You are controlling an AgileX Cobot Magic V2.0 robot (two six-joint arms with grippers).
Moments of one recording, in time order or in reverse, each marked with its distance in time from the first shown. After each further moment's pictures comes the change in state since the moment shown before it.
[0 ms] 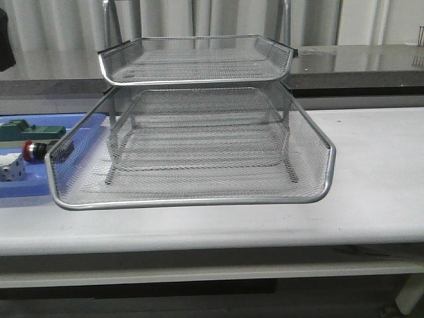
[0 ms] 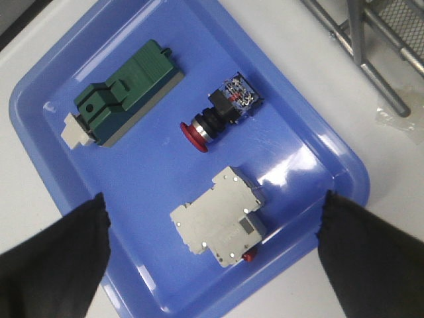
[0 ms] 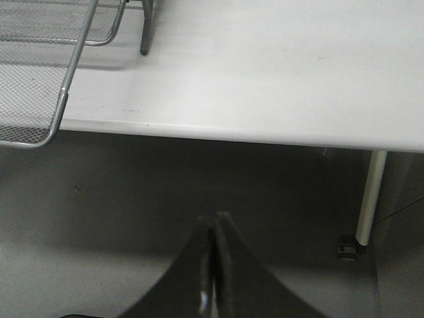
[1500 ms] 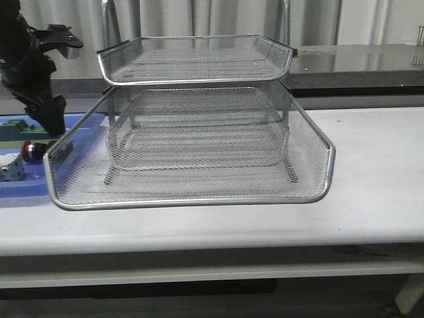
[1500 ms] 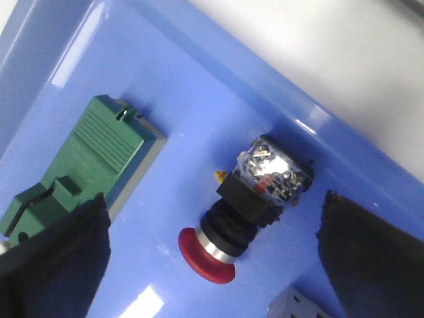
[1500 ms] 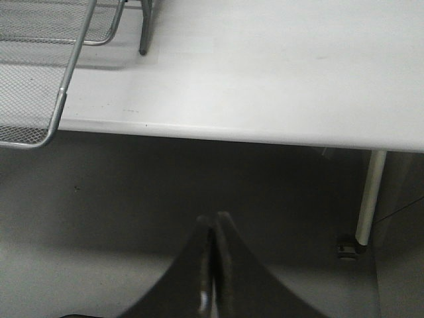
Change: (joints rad) left arm -0.034 0.470 -0.320 0.055 -0.059 0.124; right arm 0.000 0.000 0.000 0.000 0.000 0.000
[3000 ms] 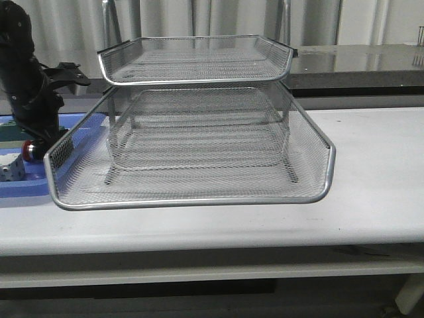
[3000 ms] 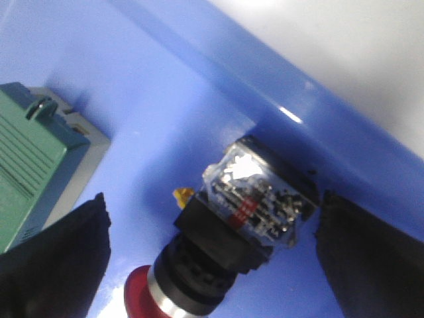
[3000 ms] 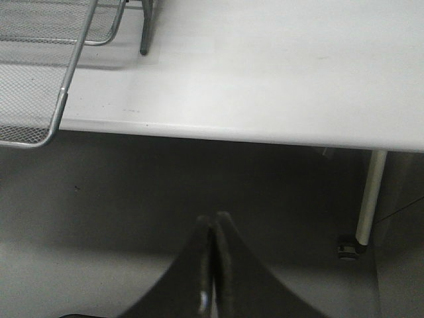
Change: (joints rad) left arm 0.000 0.122 -0.011 0.020 -0.041 0.004; right arm 0.000 0.000 0.000 0.000 0.000 0.000
